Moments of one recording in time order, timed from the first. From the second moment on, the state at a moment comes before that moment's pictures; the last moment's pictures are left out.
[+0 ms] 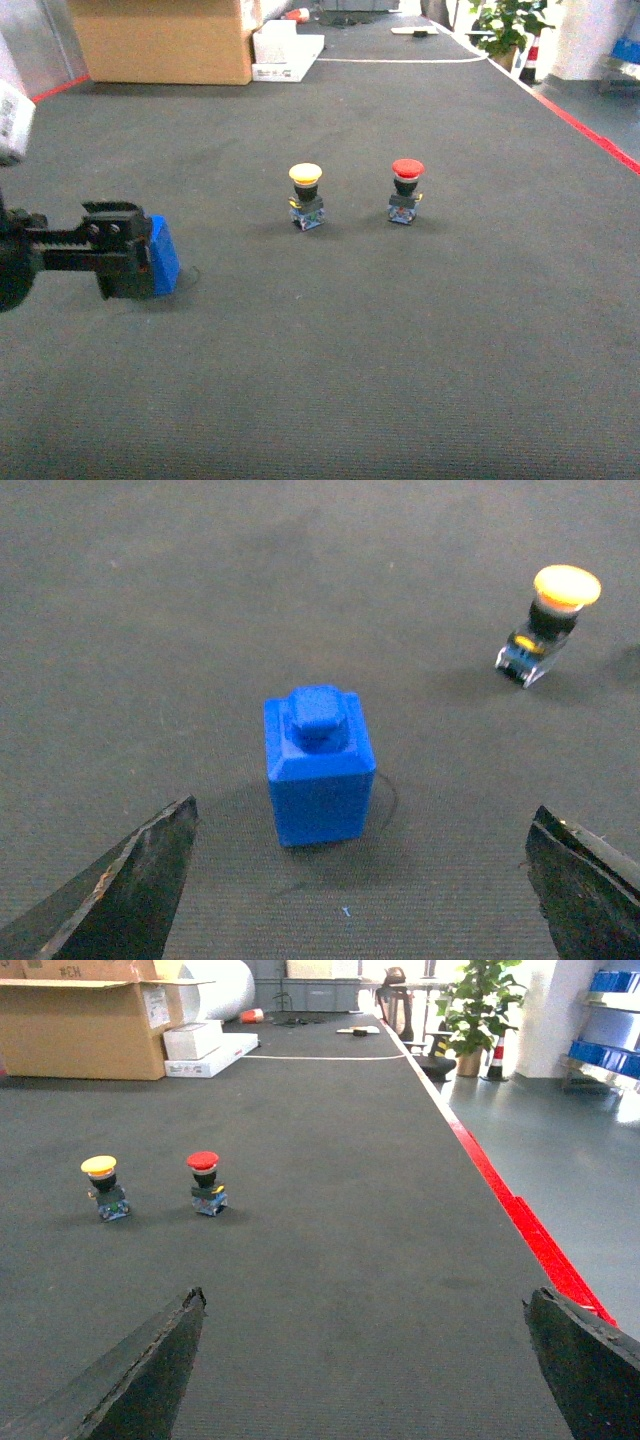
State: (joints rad) left arm -0.18 1.69 0.49 0.91 -0.13 -0.05; right arm 0.00 0.00 0.01 -0.01 0.00 0.00
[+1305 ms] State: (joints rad) left arm -0.12 2.21 0.88 1.00 -0.15 -0.10; right arm 0.00 0.00 0.01 -0.01 0.00 0.00
